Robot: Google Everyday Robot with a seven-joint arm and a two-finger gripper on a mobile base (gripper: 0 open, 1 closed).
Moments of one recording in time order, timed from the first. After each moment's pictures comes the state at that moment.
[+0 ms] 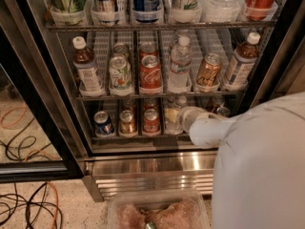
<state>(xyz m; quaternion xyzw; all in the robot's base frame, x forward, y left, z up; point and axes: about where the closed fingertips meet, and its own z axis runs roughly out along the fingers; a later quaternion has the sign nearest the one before) 0.694 -0.119 0.642 -0.06 0.87 0.10 0.49</state>
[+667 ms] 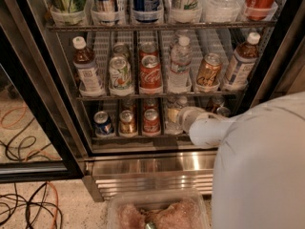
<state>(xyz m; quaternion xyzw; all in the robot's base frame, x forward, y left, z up) 0.694 -0.119 0.642 -0.06 0.87 0.10 0.49</state>
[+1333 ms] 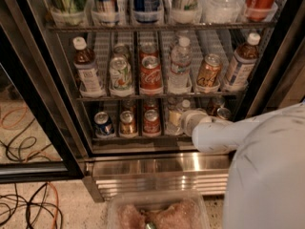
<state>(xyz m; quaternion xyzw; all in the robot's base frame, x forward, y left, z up) 0.676 -0.117 0.649 -0.06 0.87 0.11 0.48</state>
